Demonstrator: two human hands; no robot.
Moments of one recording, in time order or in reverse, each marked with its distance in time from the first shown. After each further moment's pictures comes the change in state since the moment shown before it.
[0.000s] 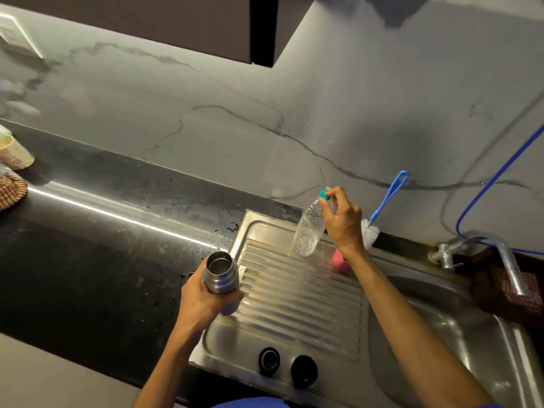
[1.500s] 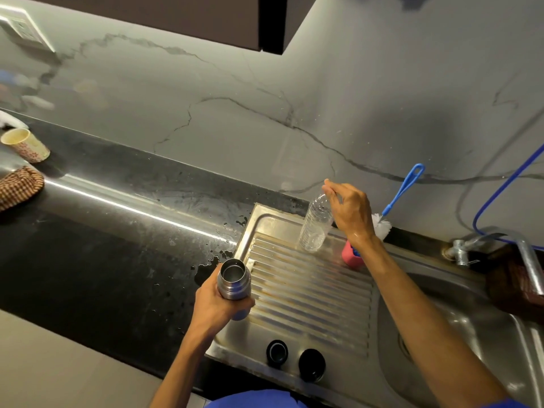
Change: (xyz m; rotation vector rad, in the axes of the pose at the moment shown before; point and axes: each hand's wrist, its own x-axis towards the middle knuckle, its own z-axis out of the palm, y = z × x) left_hand -0.011 -0.013 0.007 0.057 -0.050 -0.052; right_hand 0.016 -0.009 -0.003 -0.117 -0.168 0.033
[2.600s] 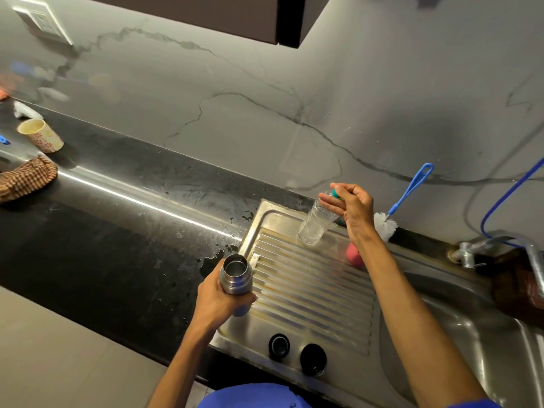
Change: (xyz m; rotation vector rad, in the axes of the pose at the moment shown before) left_hand -0.003 -0.011 -0.004 -0.013 0.026 0.014; right_hand -0.005 -0.009 0.008 1.076 -0.040 0.677
